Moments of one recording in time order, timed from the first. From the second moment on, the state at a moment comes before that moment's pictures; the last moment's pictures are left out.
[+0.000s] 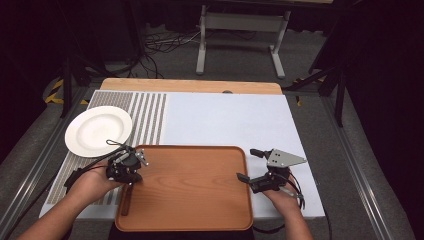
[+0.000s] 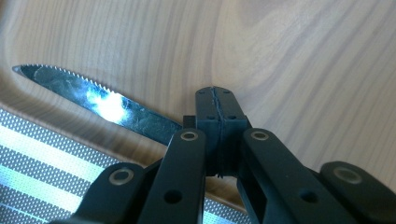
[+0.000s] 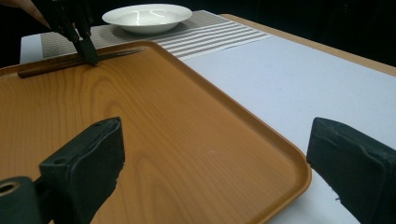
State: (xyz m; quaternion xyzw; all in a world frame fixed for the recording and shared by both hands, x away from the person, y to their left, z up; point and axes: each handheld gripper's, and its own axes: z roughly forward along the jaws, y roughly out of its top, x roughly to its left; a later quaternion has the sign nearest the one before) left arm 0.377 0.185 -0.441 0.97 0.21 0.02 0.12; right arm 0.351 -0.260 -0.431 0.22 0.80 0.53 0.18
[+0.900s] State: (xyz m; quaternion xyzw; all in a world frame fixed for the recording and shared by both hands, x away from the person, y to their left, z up) left arm 0.355 0.206 -0.394 0.92 0.21 0.08 0.31; right arm 0.348 -0.258 -0.428 0.22 0.80 0.53 0.19
